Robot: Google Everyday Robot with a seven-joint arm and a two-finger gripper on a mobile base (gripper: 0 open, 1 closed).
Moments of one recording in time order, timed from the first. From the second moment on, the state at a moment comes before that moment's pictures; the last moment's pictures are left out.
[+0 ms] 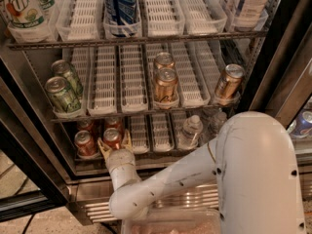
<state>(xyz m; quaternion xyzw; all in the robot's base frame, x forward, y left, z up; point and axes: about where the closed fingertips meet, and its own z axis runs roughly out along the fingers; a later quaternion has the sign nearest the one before) 0.613 0.138 0.607 -0.14 0.71 0.08 0.69</state>
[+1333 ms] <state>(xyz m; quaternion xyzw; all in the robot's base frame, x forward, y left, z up) 0.613 0.139 0.611 -0.14 0.71 0.09 0.69</state>
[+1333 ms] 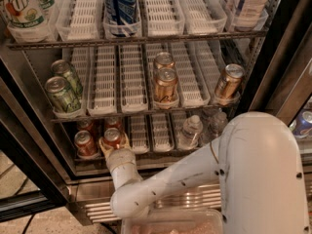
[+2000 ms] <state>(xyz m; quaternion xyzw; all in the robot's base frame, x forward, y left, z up) 0.618 0.138 0.627 -0.14 0.71 0.13 0.67</state>
